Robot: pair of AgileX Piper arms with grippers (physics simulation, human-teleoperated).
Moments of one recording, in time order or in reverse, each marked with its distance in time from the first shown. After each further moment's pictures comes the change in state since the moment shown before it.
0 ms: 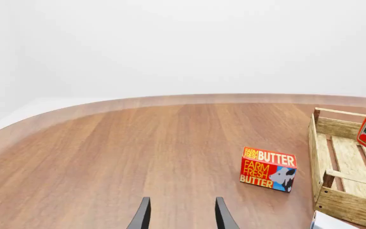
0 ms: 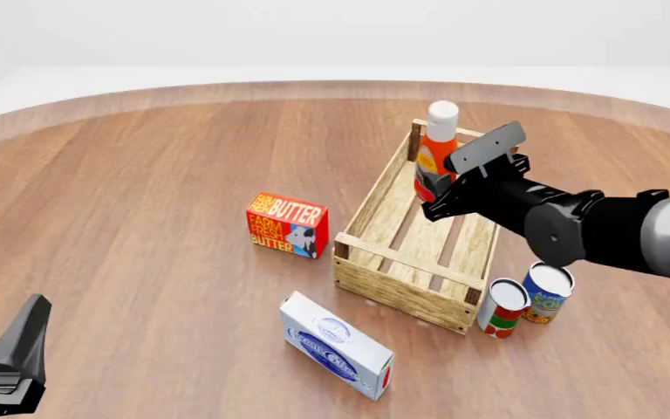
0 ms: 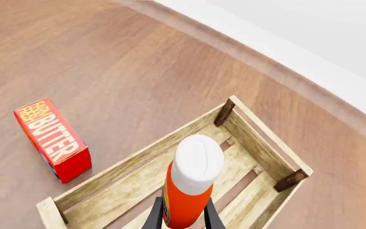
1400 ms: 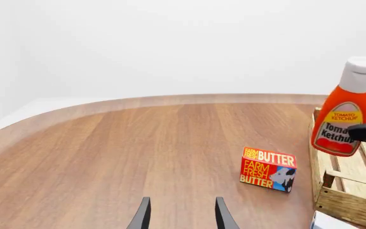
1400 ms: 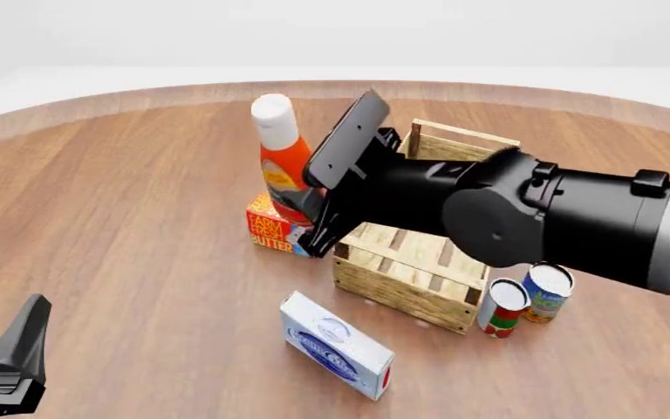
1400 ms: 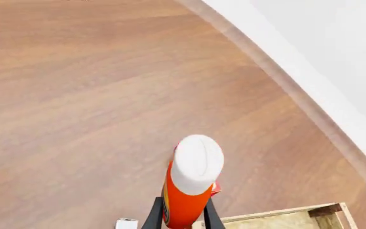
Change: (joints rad) left arm 0.000 0.000 0.000 0.000 0.000; right arm 0.485 -0.102 -0.243 0.387 -0.092
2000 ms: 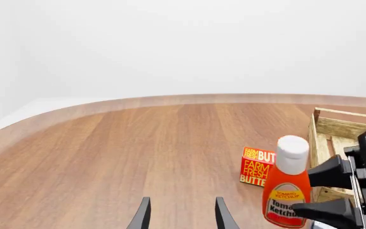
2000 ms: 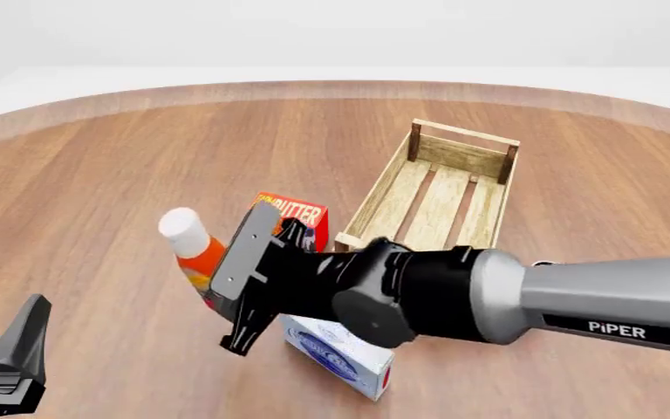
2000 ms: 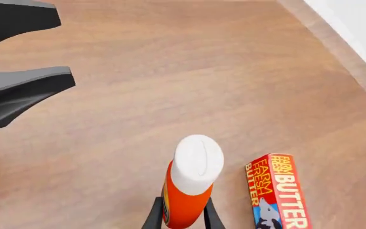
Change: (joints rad) left arm 0.000 0.000 0.000 0.000 0.000; right arm 0.203 0.264 -0.006 -0.146 0.036
